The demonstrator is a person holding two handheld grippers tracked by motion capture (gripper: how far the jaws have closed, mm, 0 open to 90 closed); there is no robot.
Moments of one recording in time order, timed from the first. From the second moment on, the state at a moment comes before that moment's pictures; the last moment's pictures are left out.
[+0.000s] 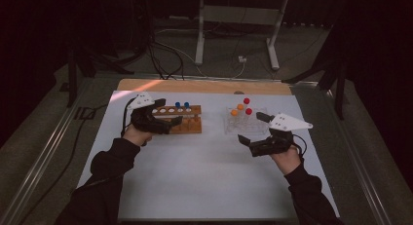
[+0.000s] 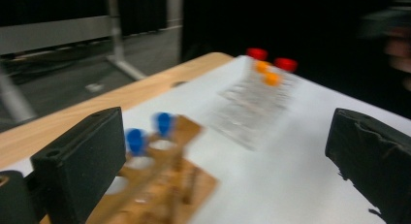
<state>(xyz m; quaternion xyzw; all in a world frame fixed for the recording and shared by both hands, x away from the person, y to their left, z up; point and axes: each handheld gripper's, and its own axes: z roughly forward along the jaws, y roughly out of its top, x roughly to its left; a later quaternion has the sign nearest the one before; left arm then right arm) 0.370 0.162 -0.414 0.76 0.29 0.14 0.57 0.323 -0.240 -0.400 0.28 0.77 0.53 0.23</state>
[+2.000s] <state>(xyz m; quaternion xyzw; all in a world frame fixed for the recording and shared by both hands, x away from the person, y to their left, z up) 0.311 0.144 -0.429 0.77 0.21 0.10 0.59 0.377 -0.241 -0.379 0.35 0.76 0.48 0.25</state>
